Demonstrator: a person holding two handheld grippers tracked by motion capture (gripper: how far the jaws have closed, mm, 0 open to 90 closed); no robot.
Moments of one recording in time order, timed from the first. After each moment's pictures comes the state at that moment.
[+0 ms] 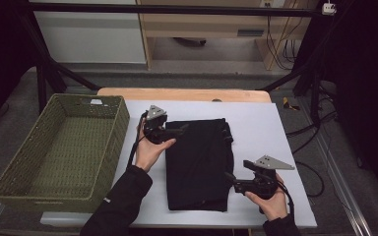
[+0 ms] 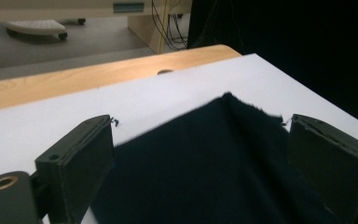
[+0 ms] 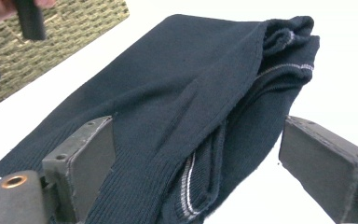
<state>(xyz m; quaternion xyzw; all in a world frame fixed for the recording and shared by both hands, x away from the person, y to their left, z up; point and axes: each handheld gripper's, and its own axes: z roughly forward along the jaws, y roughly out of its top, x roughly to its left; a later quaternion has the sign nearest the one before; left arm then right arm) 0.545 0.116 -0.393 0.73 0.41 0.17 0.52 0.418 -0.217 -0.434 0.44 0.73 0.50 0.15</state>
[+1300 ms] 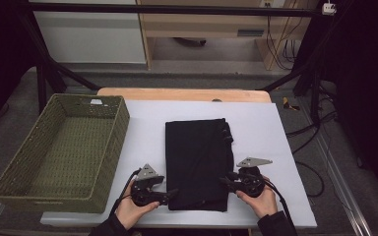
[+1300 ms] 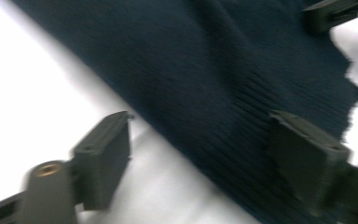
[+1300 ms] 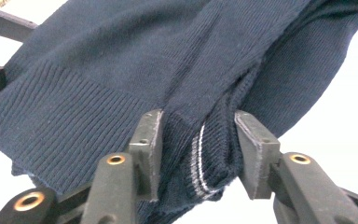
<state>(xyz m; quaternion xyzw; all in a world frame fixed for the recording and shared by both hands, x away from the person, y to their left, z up) 0.420 0.143 -0.478 0.81 0.38 0.04 0.45 0.433 -0.193 -0.461 0.45 0.80 0.39 0.09</state>
